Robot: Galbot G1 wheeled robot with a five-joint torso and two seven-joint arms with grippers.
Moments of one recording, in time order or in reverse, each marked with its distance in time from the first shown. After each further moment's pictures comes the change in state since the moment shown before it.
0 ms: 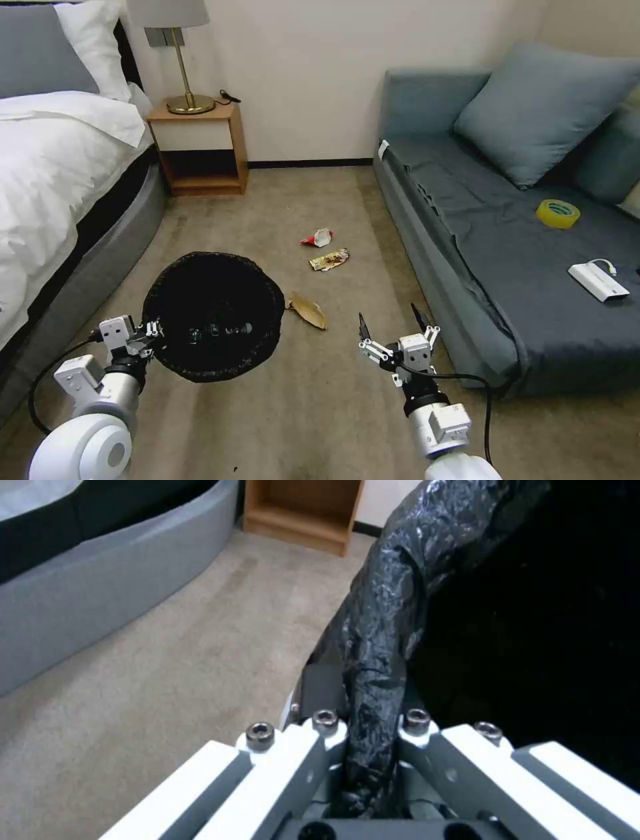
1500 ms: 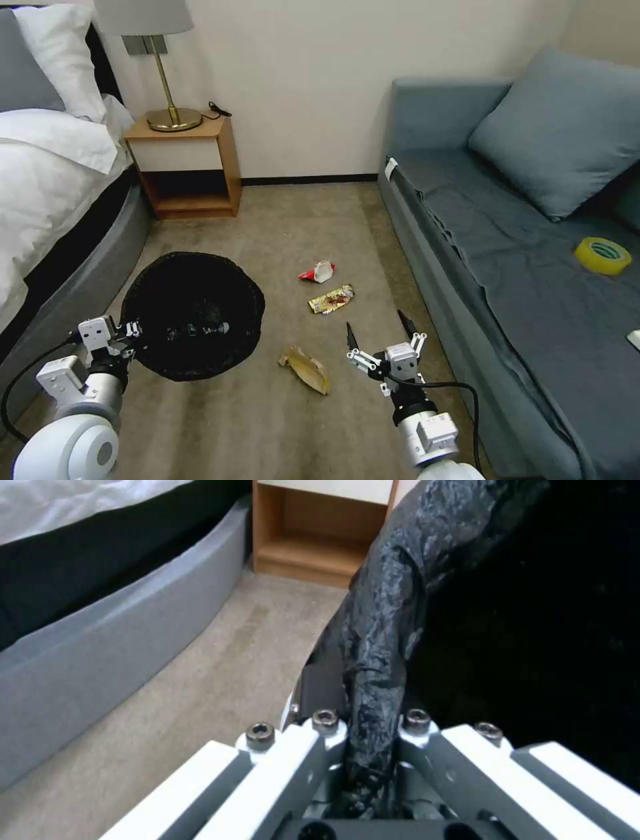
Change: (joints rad) left arm 0.012 0.013 -0.062 0.029 0.065 -0.013 0.019; right arm 0.003 0.003 -0.068 -0.053 -0.043 0.039 -0.012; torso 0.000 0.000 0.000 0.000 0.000
